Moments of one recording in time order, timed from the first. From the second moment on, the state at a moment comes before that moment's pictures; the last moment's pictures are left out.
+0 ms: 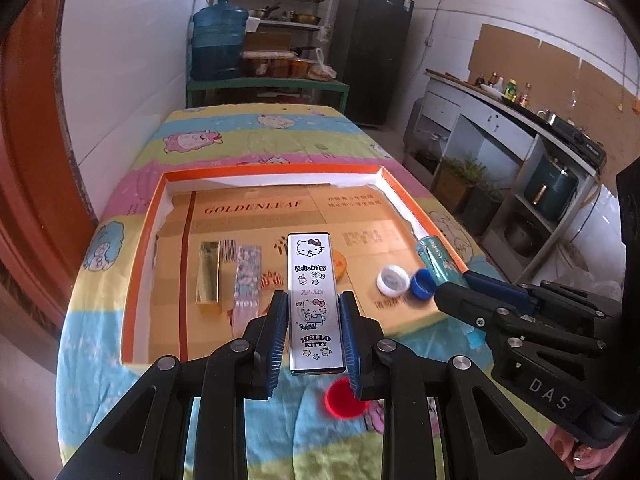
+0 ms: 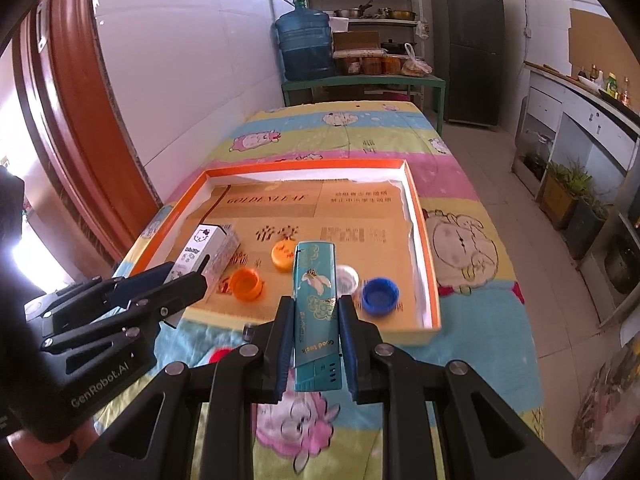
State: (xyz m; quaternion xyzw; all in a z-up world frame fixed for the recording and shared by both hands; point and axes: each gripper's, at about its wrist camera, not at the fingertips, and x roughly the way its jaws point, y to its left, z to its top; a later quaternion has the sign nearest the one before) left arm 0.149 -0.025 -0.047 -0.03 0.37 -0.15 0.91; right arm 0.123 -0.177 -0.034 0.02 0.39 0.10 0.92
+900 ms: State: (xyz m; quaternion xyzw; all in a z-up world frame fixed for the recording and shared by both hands) left arm 0.212 -0.040 -0.078 -0.03 0.40 -0.14 0.90; right arm 0.196 -0.172 -0.072 0.04 0.42 0.11 0.90
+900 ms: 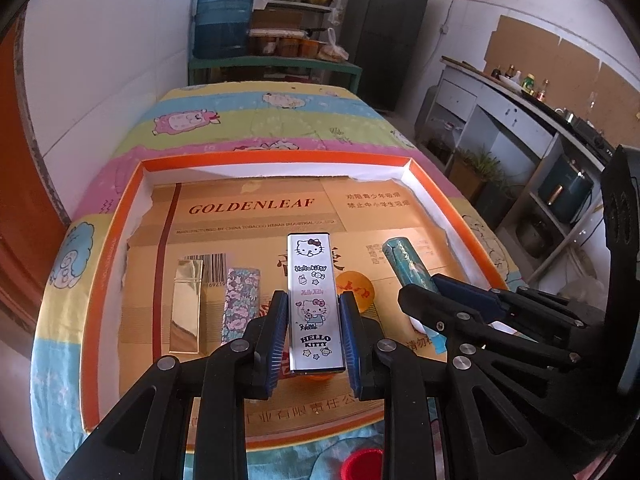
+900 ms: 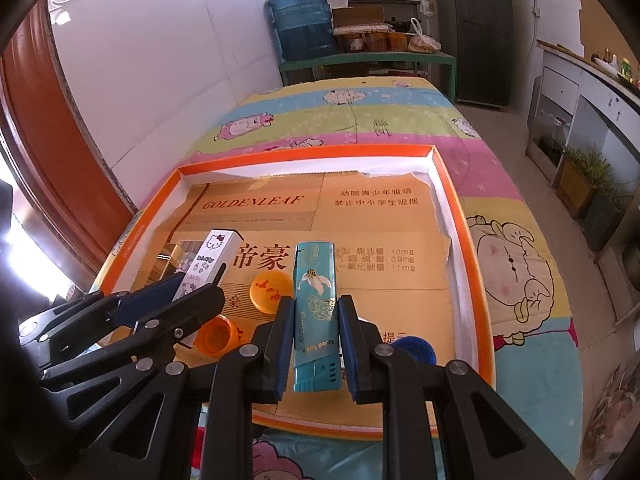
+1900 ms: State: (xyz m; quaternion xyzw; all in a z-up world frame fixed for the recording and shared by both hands) left arm 0.221 -0.041 -0.091 -0.04 0.43 -0.14 0.89; right arm 0.201 -0.172 -0.078 0.02 0.42 0.09 0.90
